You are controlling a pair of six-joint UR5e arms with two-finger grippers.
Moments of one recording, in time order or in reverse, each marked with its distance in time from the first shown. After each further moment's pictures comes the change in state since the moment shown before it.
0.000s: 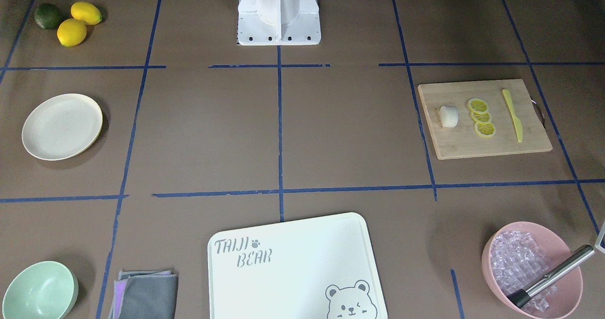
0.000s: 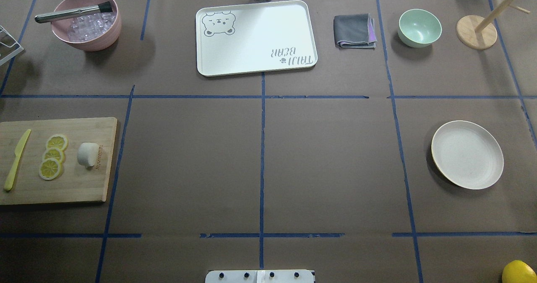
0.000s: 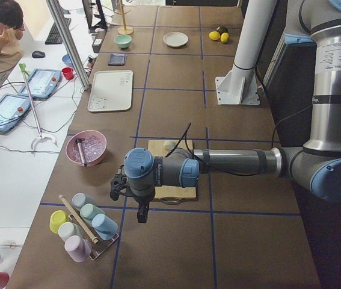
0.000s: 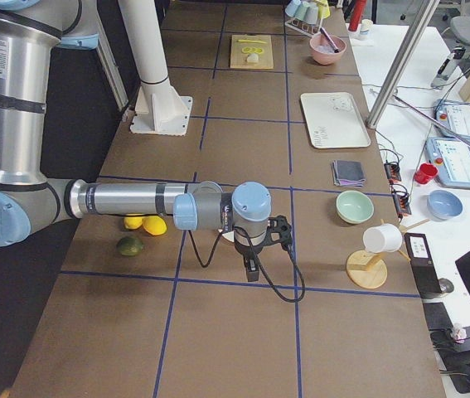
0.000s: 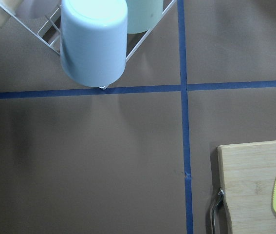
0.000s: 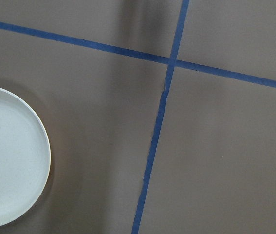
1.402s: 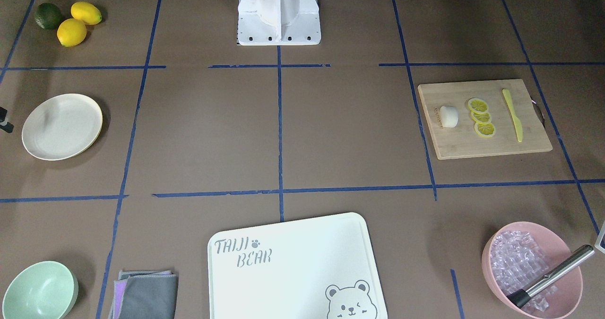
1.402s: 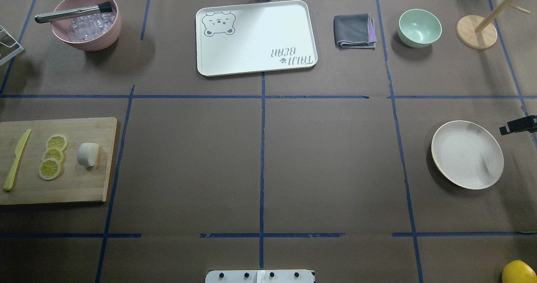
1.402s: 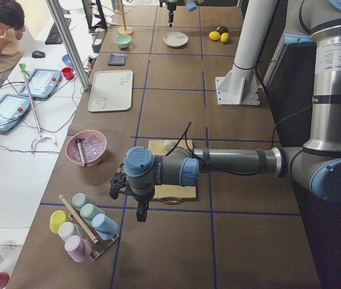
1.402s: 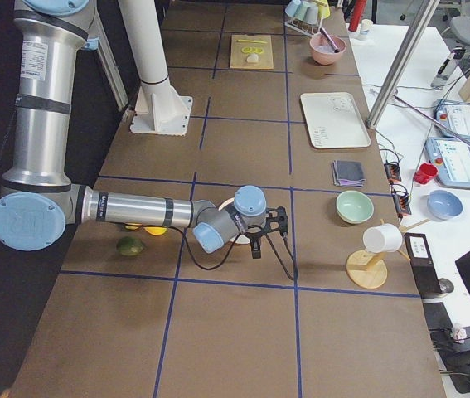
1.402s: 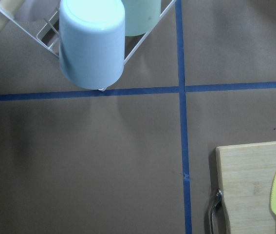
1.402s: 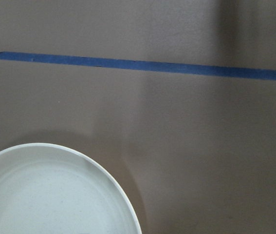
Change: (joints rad) left arm 0.000 -0.002 -0.007 -0.002 0.000 0.000; right arm -0.365 0.010 -0.215 0.747 -0.011 0.734
